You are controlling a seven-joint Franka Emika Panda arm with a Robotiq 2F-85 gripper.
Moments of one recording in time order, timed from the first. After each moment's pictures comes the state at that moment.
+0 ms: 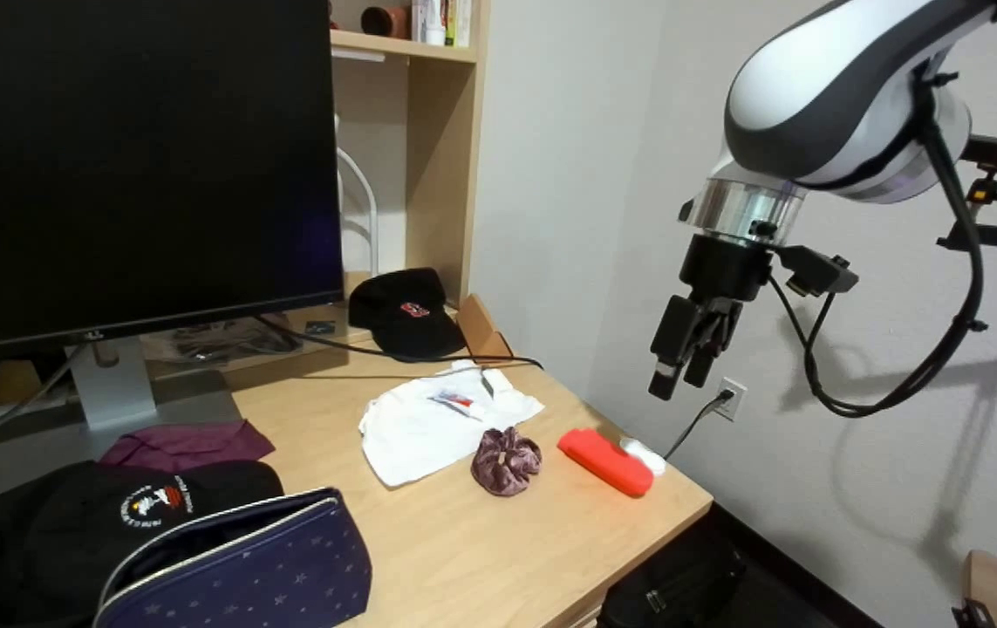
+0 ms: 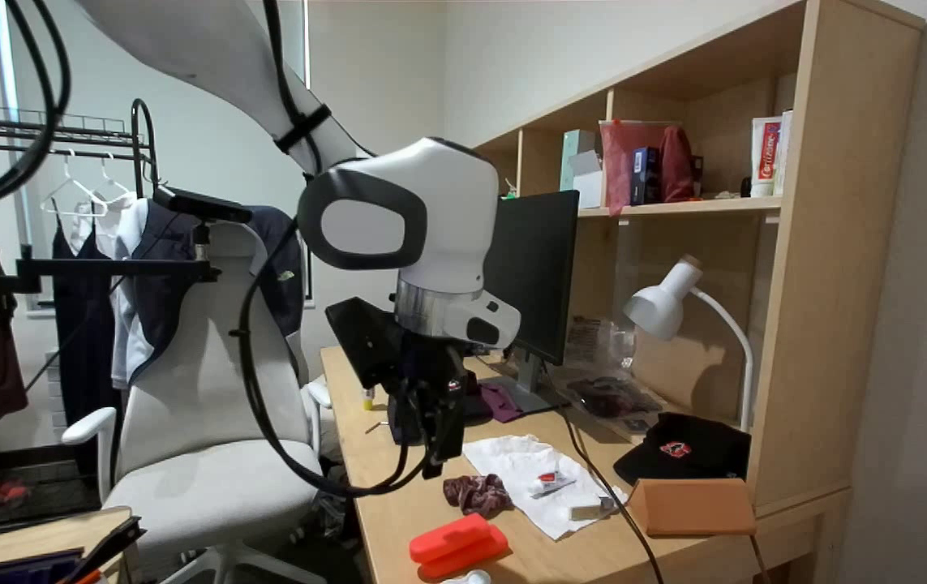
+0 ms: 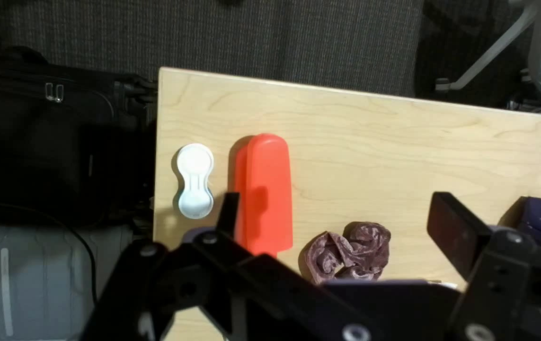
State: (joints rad) arm -0.16 -0.07 -0.08 -2.47 0.31 2.31 -0.40
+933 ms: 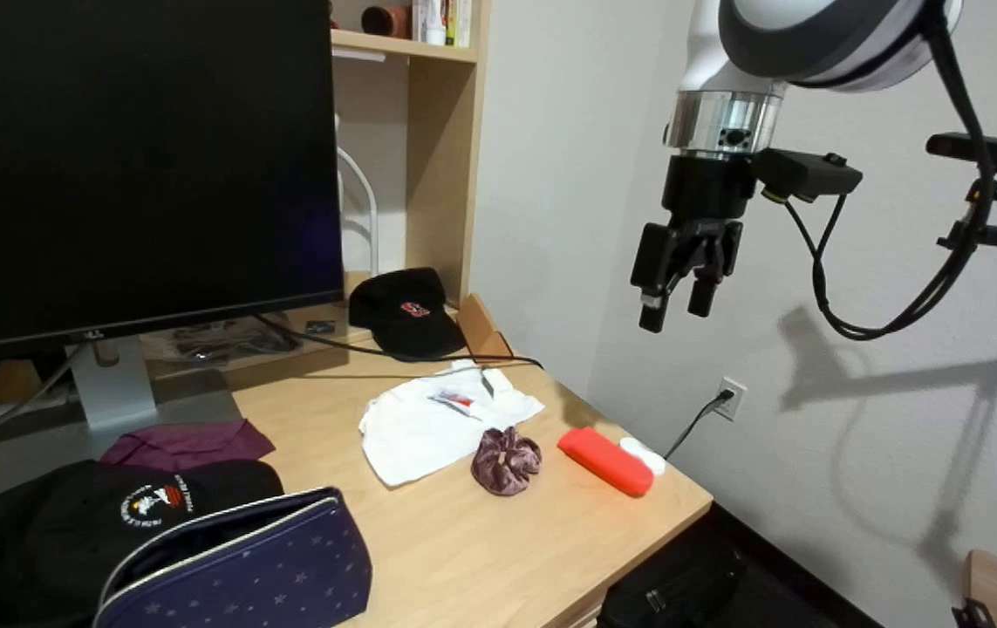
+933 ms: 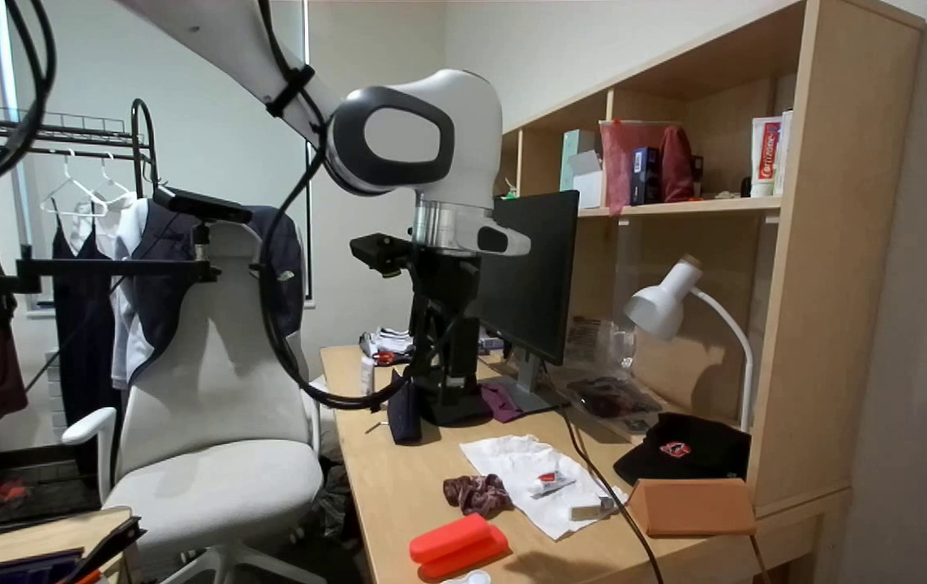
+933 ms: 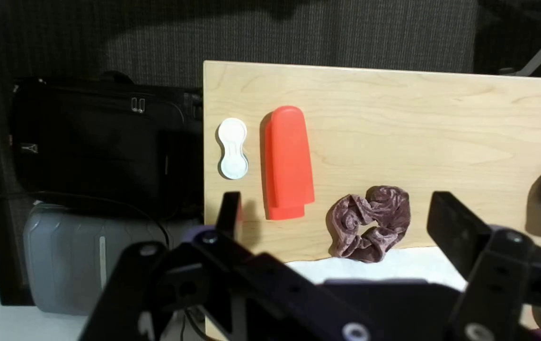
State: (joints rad) arm -0.10 -0.12 -0.07 -2.31 0.05 2.12 -0.04
